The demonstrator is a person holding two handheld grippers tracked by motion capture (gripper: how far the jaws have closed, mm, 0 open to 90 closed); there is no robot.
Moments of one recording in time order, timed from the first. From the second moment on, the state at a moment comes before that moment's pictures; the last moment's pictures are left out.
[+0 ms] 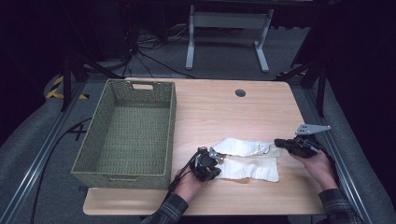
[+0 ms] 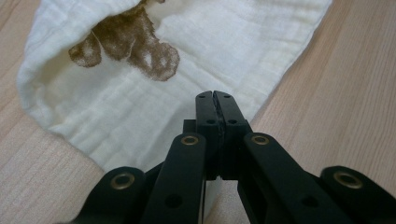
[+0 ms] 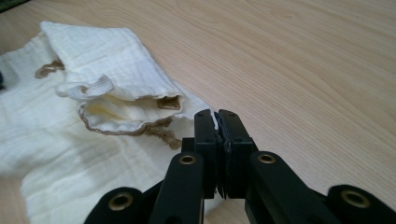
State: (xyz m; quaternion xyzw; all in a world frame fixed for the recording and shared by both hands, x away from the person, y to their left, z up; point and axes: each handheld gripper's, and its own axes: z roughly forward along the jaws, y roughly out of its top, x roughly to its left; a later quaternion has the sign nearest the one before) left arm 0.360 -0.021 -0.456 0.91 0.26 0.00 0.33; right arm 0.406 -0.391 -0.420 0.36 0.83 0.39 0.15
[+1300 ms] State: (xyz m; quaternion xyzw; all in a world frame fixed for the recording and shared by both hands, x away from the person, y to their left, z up) left arm 0.389 -0.023 -0.453 0.89 0.29 0.05 0.34; right arm 0.368 -0.375 -0.440 0.33 0.86 0.38 0.11
